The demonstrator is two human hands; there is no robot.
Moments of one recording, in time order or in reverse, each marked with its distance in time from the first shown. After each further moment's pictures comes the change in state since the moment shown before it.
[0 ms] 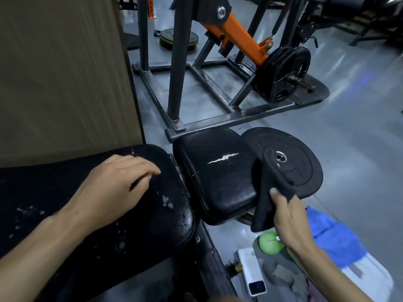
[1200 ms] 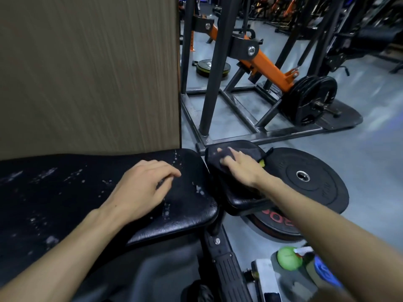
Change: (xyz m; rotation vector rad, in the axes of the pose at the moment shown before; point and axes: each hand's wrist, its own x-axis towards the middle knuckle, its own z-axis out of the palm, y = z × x) left_hand -0.066 0.034 -0.045 0.022 0.143 -0.075; right_hand 0.054 -0.111 0.079 -0.457 -0.595 -0.366
